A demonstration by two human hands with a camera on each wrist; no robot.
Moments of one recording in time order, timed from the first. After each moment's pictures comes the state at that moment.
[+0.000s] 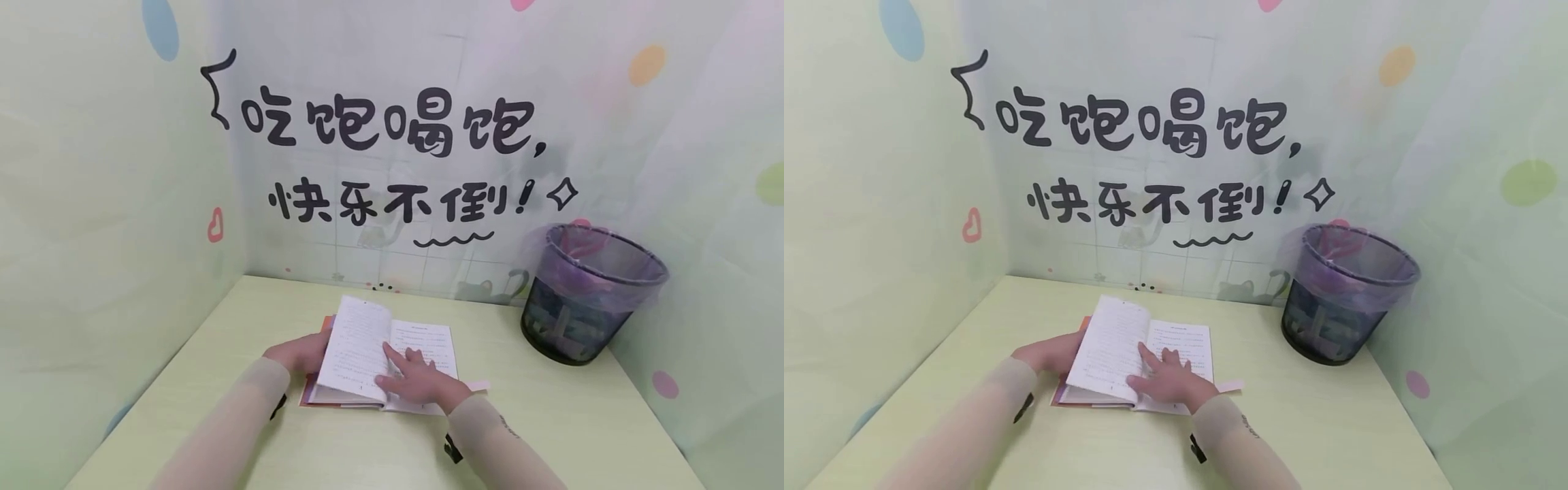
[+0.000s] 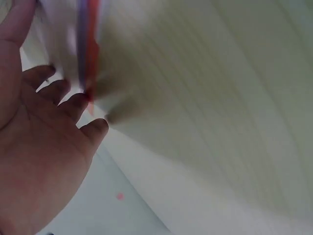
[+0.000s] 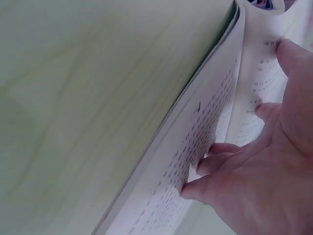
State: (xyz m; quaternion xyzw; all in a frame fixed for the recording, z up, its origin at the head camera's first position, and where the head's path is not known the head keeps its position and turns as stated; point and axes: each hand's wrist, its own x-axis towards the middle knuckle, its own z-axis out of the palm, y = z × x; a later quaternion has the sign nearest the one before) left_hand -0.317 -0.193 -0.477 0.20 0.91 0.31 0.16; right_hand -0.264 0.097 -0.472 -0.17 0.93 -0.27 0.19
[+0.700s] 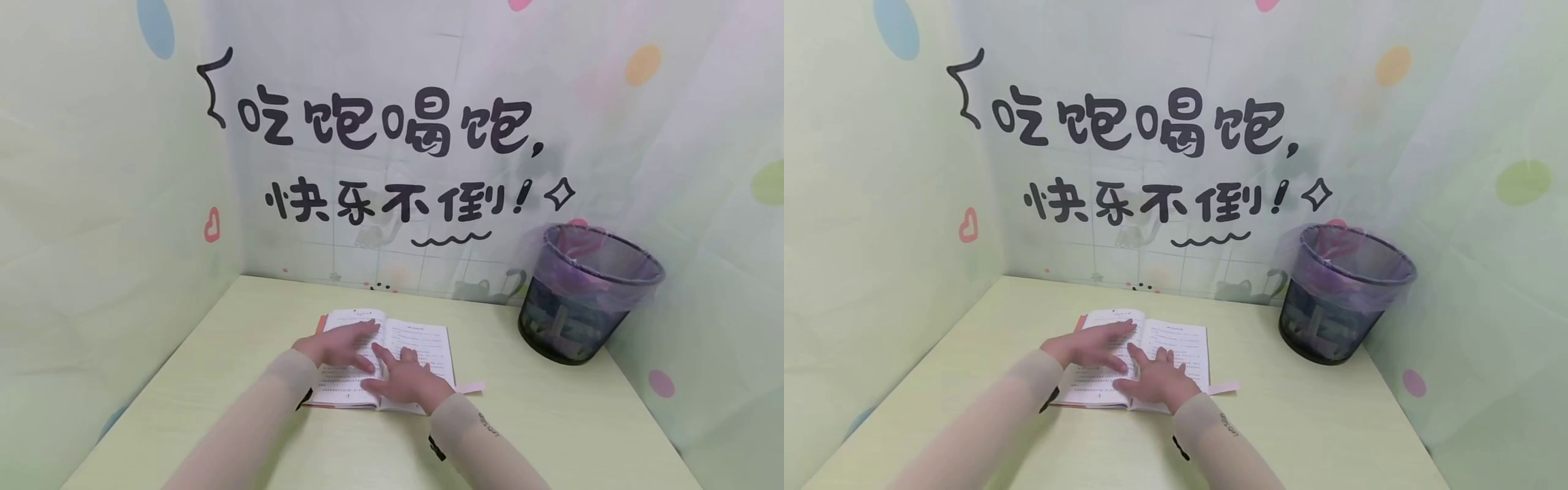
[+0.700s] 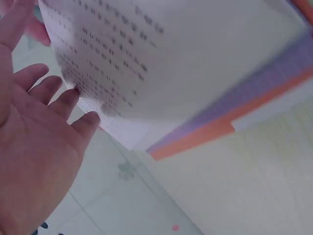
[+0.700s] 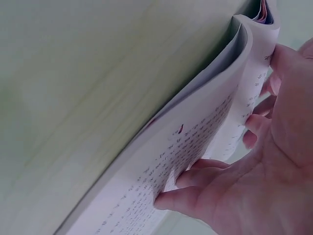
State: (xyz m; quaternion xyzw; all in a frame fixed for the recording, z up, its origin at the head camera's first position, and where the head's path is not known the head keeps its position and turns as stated) left_hand -0.317 -0.142 -0.450 0.25 0.91 0.29 0.16; right_hand -0.258 0.070 -0.466 -0.14 0.96 -0.19 0.16
